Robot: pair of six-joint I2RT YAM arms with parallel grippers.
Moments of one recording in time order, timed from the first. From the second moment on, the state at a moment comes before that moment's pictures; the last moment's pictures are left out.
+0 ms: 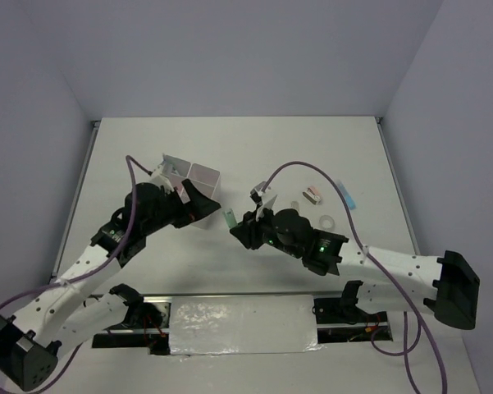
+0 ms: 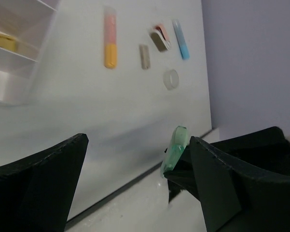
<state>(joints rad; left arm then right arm) -0.49 0.83 0.72 -0.29 0.16 -0.88 1.07 1.09 0.67 0.11 0.17 0.40</state>
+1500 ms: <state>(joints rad) -0.44 1.34 1.20 -0.55 -0.68 -0.79 1.18 0.71 0.62 -0.09 0.55 0.39</state>
